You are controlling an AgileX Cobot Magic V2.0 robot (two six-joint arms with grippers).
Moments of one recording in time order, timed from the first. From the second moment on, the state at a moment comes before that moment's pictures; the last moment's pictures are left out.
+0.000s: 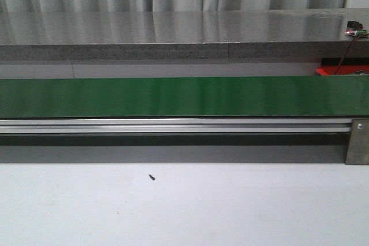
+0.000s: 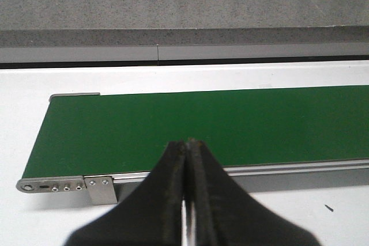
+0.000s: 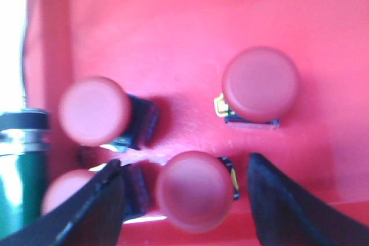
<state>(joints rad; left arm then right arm) 0.03 0.47 -0.67 -0.30 0.67 0.23 -0.46 1.86 -1.37 0.52 0.59 -0.58</state>
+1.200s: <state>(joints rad) 0.03 0.47 -0.67 -0.30 0.67 0.23 -0.15 1.06 -0.73 0.57 0.27 -0.58</state>
